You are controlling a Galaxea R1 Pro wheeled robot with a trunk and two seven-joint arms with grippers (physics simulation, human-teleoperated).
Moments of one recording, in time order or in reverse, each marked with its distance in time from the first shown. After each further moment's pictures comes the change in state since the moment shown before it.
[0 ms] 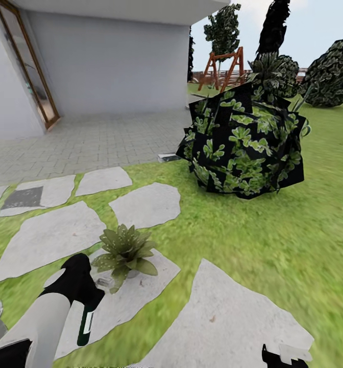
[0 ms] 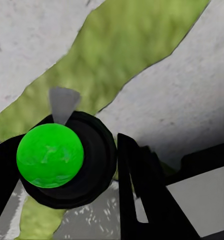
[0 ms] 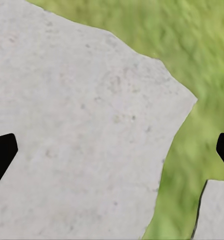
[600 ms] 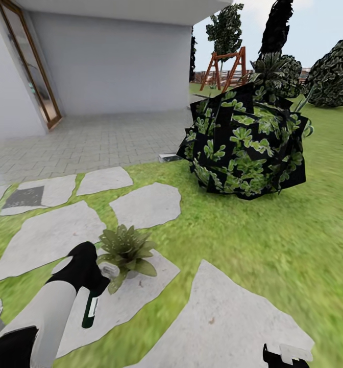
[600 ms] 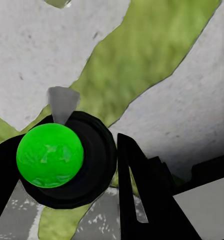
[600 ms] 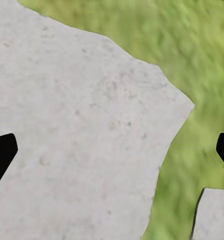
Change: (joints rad) left arm -0.065 -0.015 -0.073 -0.001 -0.005 0.009 -0.008; right arm 0.000 -0.005 -0.001 0.000 0.000 0.000 0.000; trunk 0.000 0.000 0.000
